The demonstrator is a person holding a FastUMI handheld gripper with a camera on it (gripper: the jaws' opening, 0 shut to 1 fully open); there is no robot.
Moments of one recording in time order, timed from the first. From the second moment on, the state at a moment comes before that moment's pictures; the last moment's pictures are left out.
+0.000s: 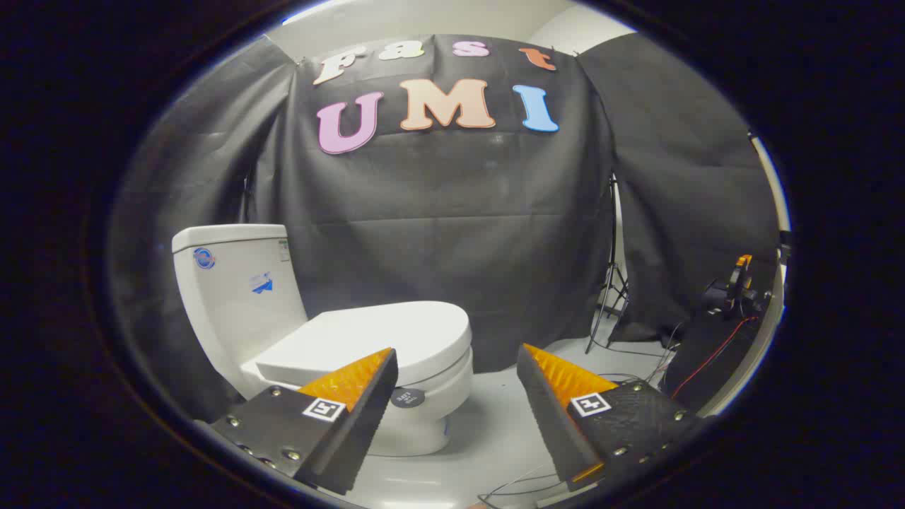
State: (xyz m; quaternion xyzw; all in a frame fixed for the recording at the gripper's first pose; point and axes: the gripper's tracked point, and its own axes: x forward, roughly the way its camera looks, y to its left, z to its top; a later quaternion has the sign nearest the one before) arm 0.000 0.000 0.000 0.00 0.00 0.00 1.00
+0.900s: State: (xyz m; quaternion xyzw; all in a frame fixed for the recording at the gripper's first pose) arm 0.002 0.024 0.027 -0.04 0.00 0.01 1.00
